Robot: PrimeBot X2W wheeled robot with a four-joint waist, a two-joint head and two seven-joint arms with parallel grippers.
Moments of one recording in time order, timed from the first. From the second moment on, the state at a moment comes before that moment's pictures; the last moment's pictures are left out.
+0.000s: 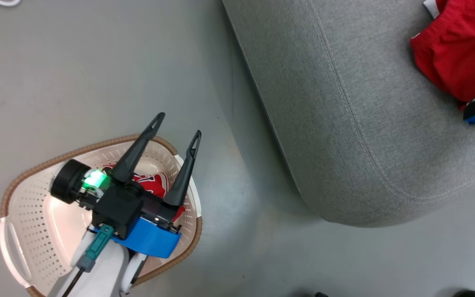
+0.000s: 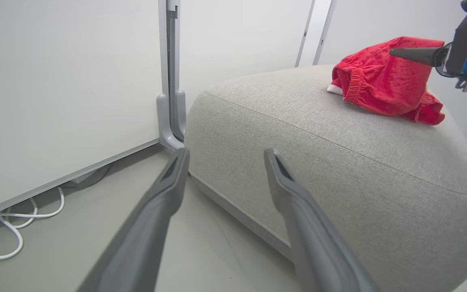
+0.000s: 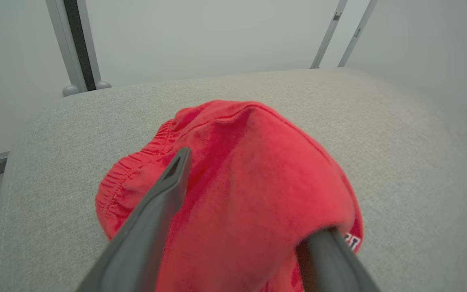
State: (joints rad) left arm -0.32 0.30 -0.42 0.03 -0.14 -0.11 -0.25; right arm -0.86 -0.19 -0.40 0.80 0.00 0.13 -0.26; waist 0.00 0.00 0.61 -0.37
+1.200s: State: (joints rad) left arm -0.09 0.05 -0.22 0.20 -0.19 -0.11 -0.26; right arm -0.25 -0.12 -0.23 0.39 0.00 0.13 -0.26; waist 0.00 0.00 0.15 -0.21
